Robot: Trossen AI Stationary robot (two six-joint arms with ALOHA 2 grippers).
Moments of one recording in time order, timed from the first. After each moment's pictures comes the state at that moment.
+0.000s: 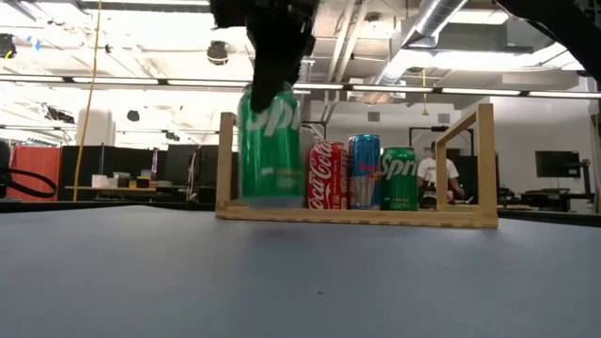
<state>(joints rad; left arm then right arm) -0.65 0.97 1.03 -0.53 -0.06 0.00 0.13 2.31 2.34 -1.28 0.08 0.03</state>
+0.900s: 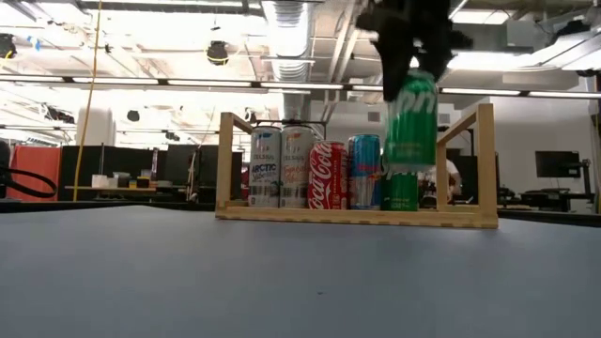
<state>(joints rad) -0.66 0.97 1.03 -0.59 -0.07 0.07 0.10 1.69 1.55 -1.31 0.49 1.01</state>
